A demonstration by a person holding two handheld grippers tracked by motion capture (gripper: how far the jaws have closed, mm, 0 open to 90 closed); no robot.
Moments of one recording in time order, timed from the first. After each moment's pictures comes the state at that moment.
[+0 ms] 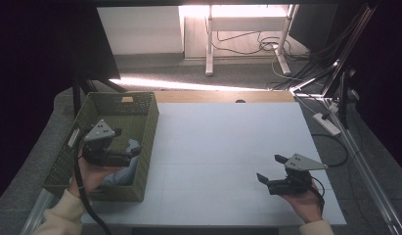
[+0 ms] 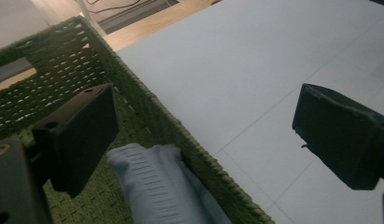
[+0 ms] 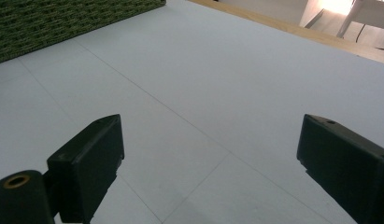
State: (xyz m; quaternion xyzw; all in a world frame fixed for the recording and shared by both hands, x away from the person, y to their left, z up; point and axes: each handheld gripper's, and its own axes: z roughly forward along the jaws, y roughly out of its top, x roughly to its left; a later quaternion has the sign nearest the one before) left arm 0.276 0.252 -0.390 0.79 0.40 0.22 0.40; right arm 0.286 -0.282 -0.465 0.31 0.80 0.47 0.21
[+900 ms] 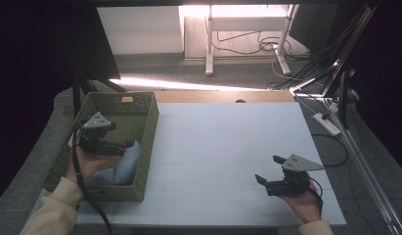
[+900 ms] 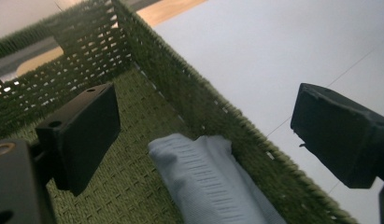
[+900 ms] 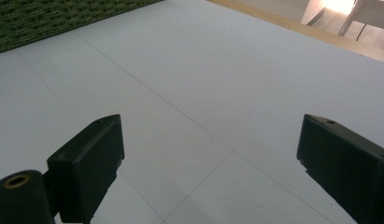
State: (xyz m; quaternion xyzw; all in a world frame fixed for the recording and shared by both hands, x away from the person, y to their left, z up) left arm 0.313 0.281 -0.405 0.81 0.42 0.20 0.37; right arm 0.285 -0.276 -0.468 0.31 0.81 0.45 0.21
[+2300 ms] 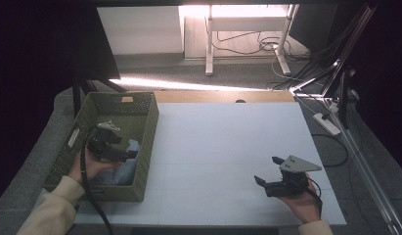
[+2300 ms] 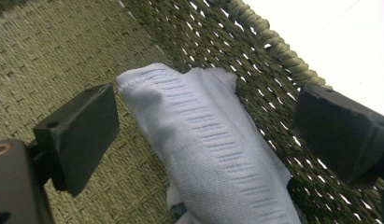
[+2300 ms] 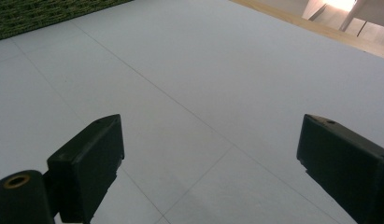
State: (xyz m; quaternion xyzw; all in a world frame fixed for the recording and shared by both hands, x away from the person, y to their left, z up) left arm 0.334 0.281 -0.445 0.84 0.44 0.08 0.30; right arm 0.284 -0.274 -0.470 0.30 0.82 0.44 0.21
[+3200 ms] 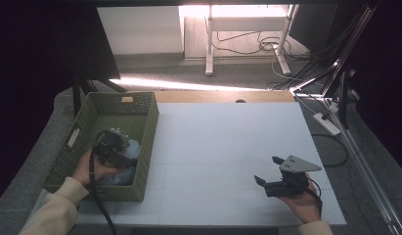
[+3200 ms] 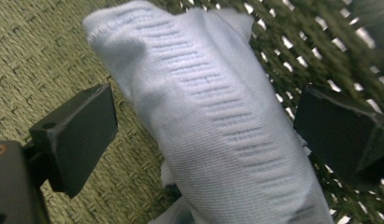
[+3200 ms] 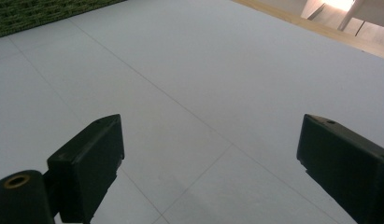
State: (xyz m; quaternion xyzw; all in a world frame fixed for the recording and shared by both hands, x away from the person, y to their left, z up) left arm 0.339 0.269 -0.468 0.87 0.44 0.04 0.21; right arm 0.284 -0.274 -0.470 0.30 0.81 0.44 0.22
